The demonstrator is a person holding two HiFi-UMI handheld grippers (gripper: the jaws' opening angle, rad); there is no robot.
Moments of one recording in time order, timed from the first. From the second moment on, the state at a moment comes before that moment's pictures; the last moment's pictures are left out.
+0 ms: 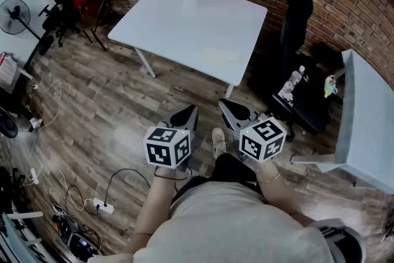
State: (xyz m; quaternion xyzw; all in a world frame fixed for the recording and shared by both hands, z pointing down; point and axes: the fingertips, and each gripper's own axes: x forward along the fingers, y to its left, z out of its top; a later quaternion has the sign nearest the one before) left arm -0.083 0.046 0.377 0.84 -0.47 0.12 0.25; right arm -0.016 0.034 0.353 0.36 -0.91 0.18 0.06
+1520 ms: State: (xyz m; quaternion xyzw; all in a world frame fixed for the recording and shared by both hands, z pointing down) left arm -0.053 -0.215 0.420 0.79 -0.51 0.13 0.31; right arm 0.027 -0.228 0.390 0.32 -0.92 0.20 0.10
